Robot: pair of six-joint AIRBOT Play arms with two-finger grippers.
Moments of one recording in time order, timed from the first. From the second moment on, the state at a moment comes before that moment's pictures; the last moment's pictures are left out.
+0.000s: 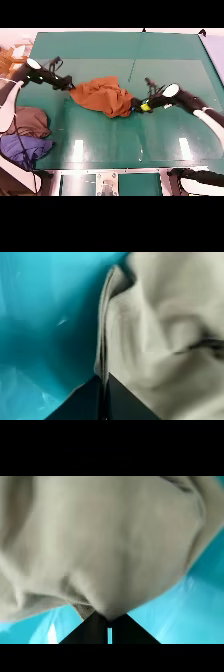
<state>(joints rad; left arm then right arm) 0.06 -1.80 1.59 0.88 -1.18 -1.25 0.19 -1.36 0.96 -0.90 0.95 1.55</state>
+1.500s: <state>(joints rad) 0.06 -1.21 1.15 0.88 -0.92 -1.29 -0.23 -1.20 1.20 -0.85 1.02 1.35</state>
